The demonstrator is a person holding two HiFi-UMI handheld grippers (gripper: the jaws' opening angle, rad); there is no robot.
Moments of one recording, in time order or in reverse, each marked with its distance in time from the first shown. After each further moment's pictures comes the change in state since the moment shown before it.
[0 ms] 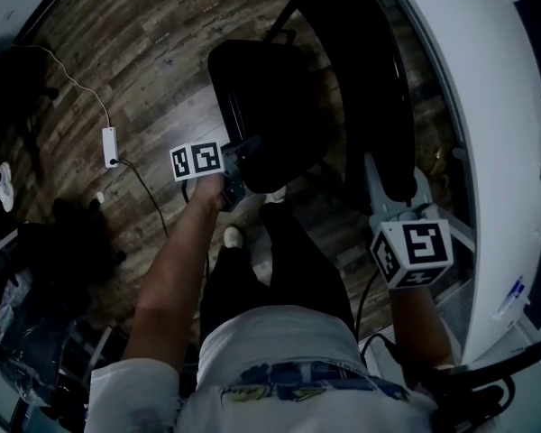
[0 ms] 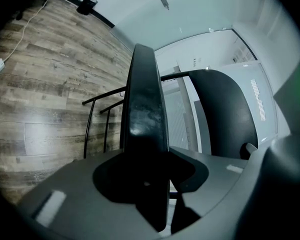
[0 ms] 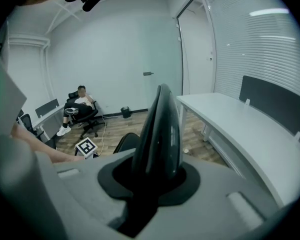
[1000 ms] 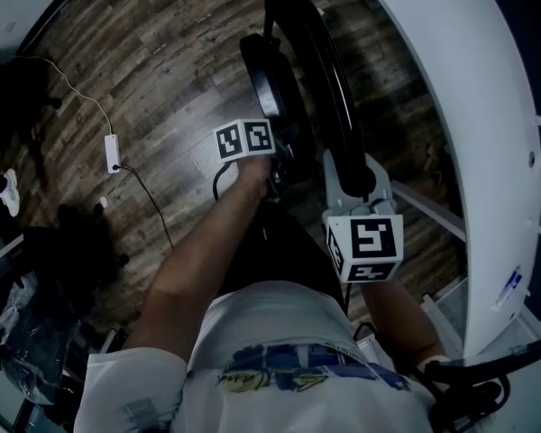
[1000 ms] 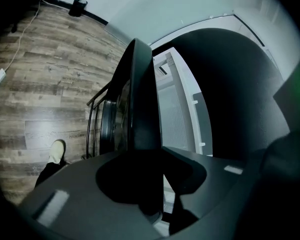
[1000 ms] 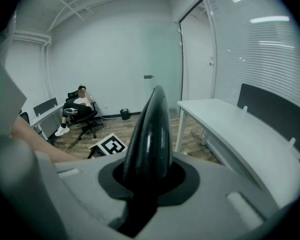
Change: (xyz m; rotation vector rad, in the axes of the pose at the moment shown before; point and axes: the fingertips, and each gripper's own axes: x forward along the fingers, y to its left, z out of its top) left arm 0.069 -0.112 -0.016 0.007 0.050 0.094; right arm -0.021 0.031 0.016 -0.030 -0.024 -0.034
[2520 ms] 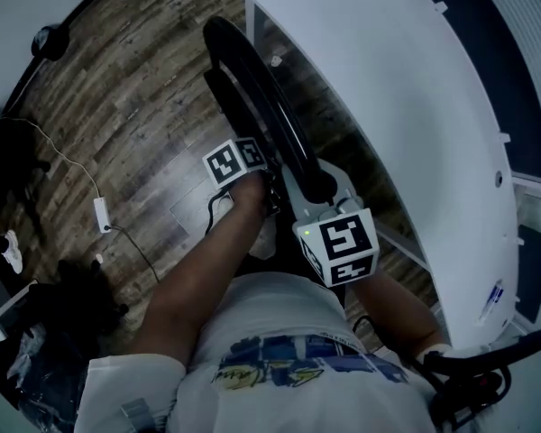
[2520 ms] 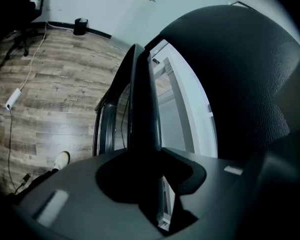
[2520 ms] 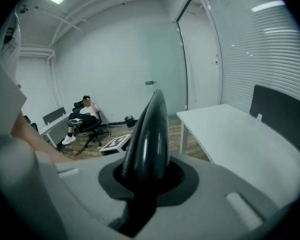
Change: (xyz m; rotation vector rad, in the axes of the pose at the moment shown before) left arm 0.080 -0.094 0.112 -0.049 -0.090 0.241; right arm 0.053 -0.107 0.102 0.009 -0.039 0.142
